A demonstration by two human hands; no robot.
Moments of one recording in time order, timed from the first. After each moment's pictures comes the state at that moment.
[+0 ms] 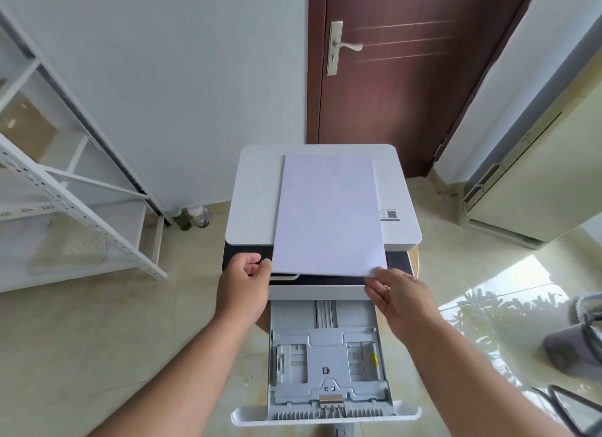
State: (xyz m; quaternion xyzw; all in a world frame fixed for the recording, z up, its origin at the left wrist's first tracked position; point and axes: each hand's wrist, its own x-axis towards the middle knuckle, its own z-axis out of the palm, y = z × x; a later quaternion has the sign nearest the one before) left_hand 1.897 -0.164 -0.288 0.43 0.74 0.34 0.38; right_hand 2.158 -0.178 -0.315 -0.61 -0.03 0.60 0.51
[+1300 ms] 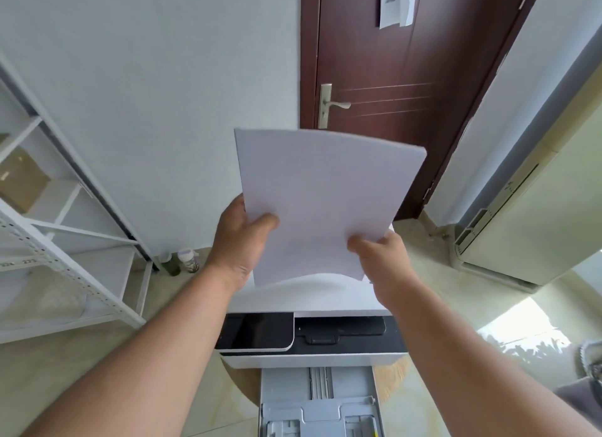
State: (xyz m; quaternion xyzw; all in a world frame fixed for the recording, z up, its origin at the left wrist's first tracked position) left_hand 1.917 -0.028 -0.171 0.51 0.50 0.53 0.46; right_hand 2.143 -0.052 -0.212 -0.63 -0.37 0.46 0.51
